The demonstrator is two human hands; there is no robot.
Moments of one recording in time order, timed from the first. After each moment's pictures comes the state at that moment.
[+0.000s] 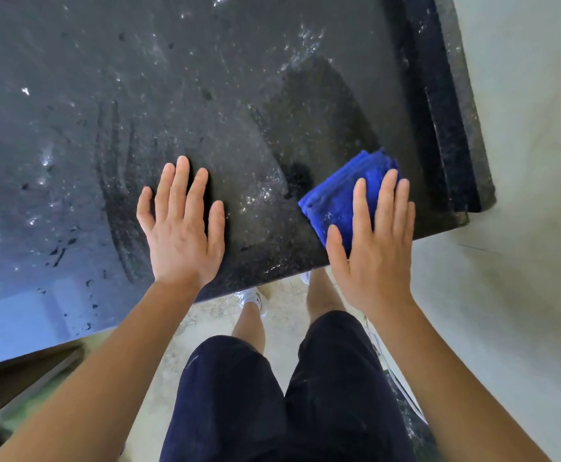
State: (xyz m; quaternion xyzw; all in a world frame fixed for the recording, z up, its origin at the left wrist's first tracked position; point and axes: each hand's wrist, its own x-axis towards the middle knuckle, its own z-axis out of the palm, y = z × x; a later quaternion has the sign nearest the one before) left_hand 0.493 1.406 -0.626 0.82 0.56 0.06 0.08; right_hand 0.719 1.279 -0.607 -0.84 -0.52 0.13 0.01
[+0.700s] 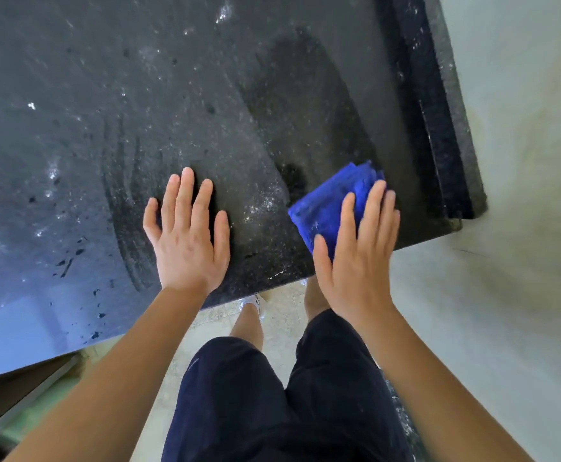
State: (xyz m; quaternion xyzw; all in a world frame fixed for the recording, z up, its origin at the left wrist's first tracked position) left_hand 0.494 1.407 -0.624 0.82 0.56 0.04 0.09; right_hand 0.697 1.286 -0.603 -0.84 -0.52 0.14 0.00
